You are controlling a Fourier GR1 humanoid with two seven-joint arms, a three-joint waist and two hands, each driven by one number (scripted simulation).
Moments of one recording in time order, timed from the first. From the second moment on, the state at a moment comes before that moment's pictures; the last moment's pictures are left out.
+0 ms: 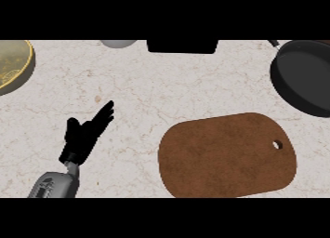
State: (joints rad) left arm -0.14 0.15 -0.11 -1.35 0.04 -0.13 0.17; right arm -0.59 -0.85 -0.16 -0.78 0.32 -0.09 0.03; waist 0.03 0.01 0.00
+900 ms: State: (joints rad) left arm -0.14 0.13 -0.13 -1.36 0.02 -0.14 0.15; right arm -0.94 -0.73 0.08 -0.28 0.67 0.09 0.33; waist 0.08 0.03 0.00
